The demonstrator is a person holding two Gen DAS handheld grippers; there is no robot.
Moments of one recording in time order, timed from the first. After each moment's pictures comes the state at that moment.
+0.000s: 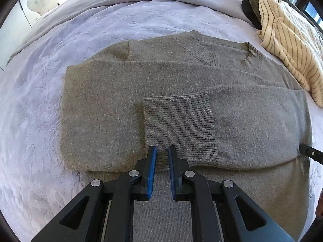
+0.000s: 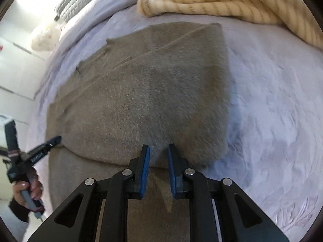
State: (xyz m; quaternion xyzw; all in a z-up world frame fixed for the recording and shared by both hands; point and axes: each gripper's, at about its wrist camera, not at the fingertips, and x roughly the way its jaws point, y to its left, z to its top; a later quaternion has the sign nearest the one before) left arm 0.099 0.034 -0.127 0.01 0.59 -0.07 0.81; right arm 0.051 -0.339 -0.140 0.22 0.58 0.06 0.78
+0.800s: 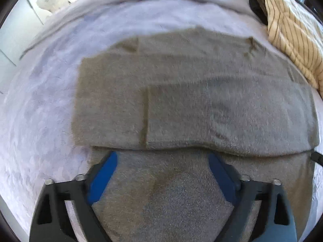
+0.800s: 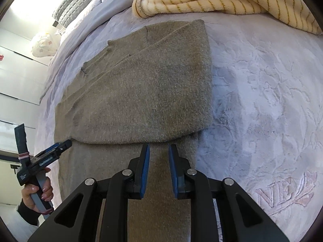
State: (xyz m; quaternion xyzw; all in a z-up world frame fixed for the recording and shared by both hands) left arm 0.075 0.019 -0.115 0.03 0.59 -0.01 0.81; right arm 0.026 -0.355 -0.127 0.24 0.59 0.07 0.77
